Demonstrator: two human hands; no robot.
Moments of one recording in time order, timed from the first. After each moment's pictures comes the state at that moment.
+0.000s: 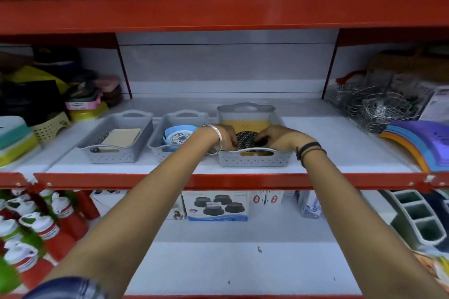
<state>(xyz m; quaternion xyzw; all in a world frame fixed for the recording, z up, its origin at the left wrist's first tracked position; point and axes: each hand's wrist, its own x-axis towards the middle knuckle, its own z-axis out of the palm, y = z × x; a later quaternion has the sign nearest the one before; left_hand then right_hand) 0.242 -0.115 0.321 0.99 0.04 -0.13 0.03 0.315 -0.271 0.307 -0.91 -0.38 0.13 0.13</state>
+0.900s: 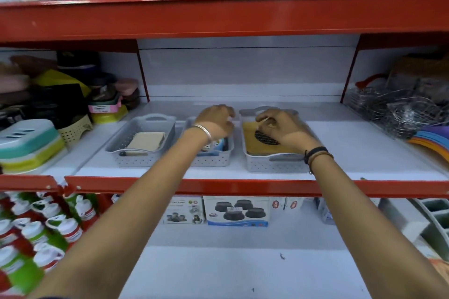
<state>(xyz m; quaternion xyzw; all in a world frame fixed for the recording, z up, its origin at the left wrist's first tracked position) 0.215 -0.041 0.340 0.99 0.06 0.14 0.08 0.289 -0.220 0.318 -0.86 -0.37 -0.06 0.34</state>
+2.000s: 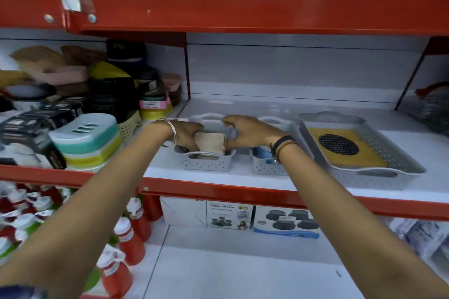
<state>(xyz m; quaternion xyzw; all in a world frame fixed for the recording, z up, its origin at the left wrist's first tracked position) 0.134 0.191 0.324 0.98 0.14 -0.15 0.07 0.222 0.006 0.320 -0.85 -0.49 0.07 0.17</state>
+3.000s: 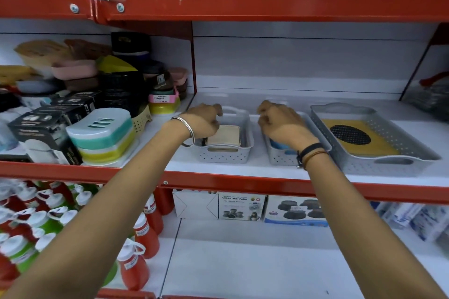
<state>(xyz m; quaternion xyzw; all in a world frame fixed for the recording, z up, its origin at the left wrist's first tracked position) 0.108 0.175 0.335 0.99 0.08 0.06 0.08 0.191 -0.011 0.326 -0.92 -0.35 -0.12 0.16</state>
